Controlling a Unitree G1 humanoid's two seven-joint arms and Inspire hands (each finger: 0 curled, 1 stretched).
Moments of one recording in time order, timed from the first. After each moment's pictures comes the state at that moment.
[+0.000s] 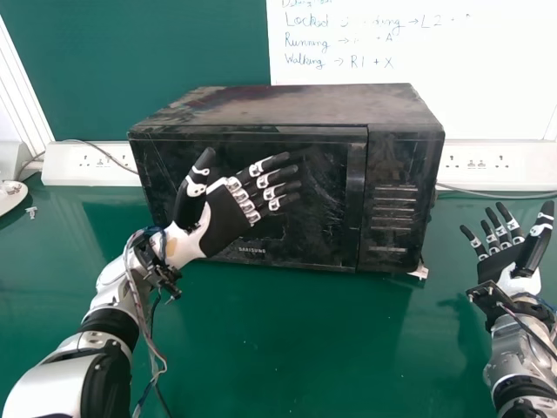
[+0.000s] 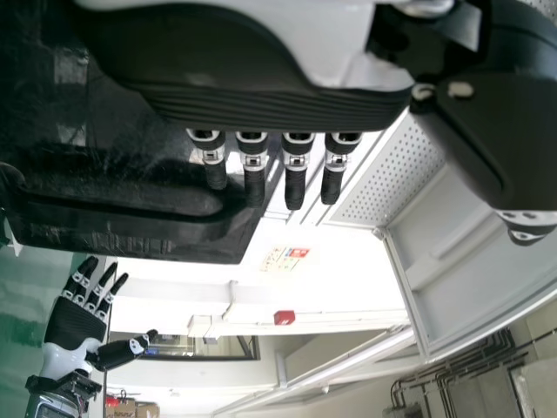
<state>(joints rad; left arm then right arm) -1.10 0.25 0.39 1.26 -0.35 -0.31 -1.34 -0.83 -0.39 -0.65 1.27 0.48 -0.41 0.40</state>
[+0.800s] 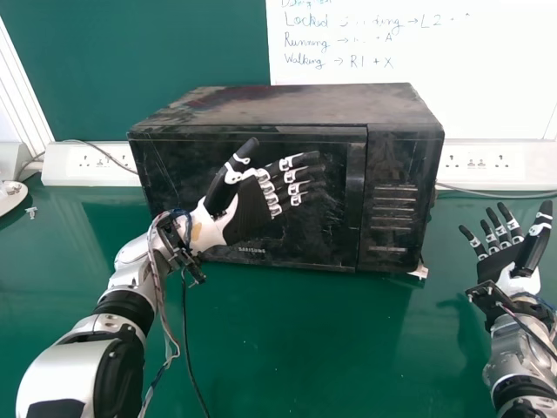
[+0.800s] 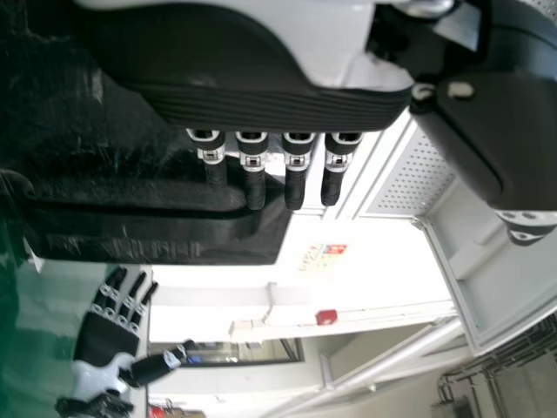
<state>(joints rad) -1.16 0.22 0.33 1.27 -0.24 -0.32 -1.18 -0.83 -0.39 -0.65 1.27 0.48 -0.42 0.40</state>
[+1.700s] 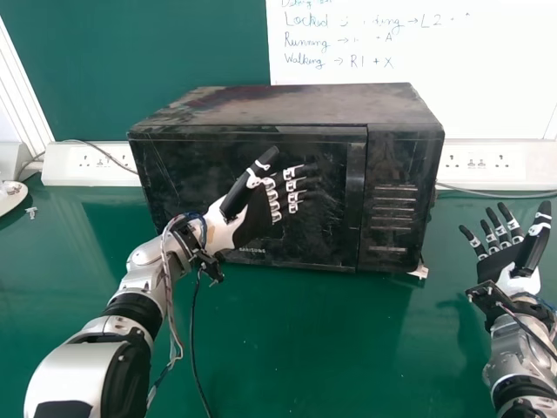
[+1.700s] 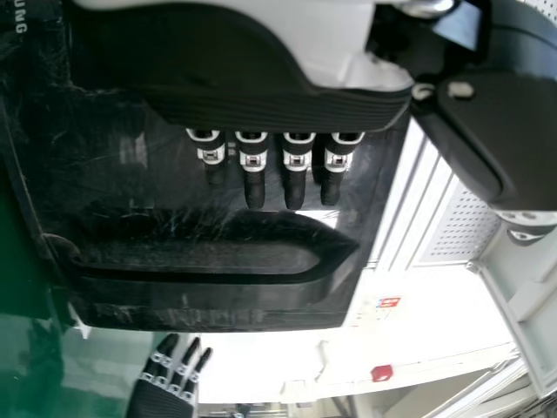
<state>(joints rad) -1.16 0.20 0.26 1.29 -0.14 -0.33 -0.96 -0.83 -0.39 -0.65 1.27 0.48 -0.42 0.40</state>
